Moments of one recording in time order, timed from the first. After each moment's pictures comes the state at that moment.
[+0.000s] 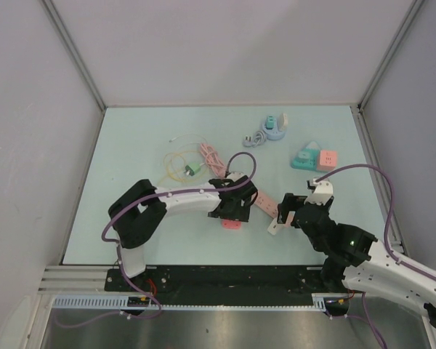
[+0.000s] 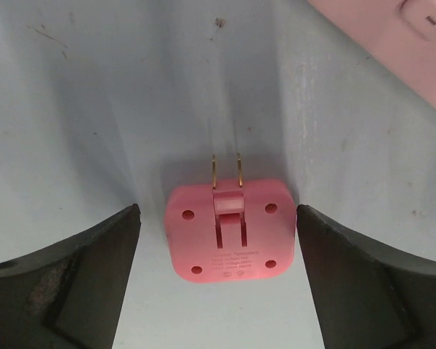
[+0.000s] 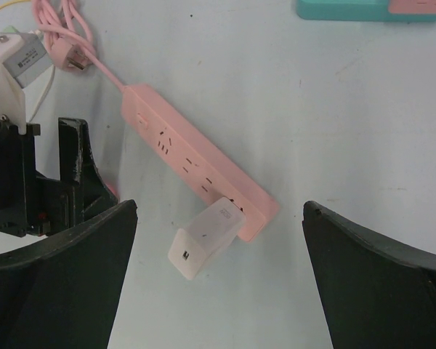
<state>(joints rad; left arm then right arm) -1.00 1.83 1.19 -0.60 -0.27 -0.80 1.02 0.60 0.57 -0.61 0.75 0.71</state>
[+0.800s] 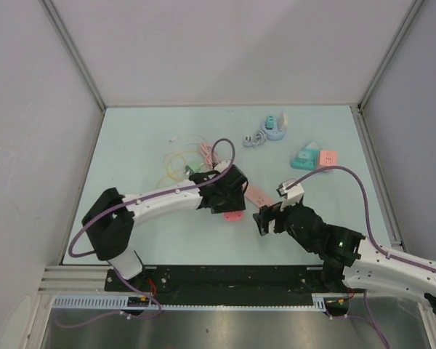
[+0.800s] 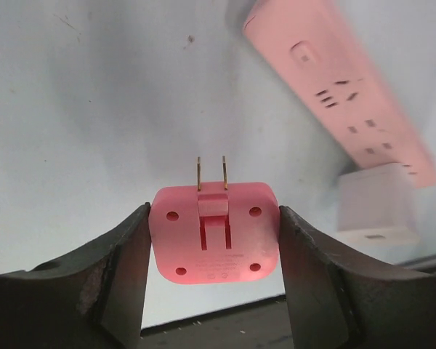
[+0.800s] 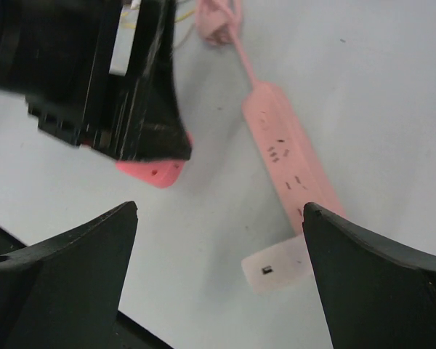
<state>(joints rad) -0.98 1.68 1.17 -0.61 -0.21 -0.98 1.11 0.65 0.52 -0.31 0.54 0.42</state>
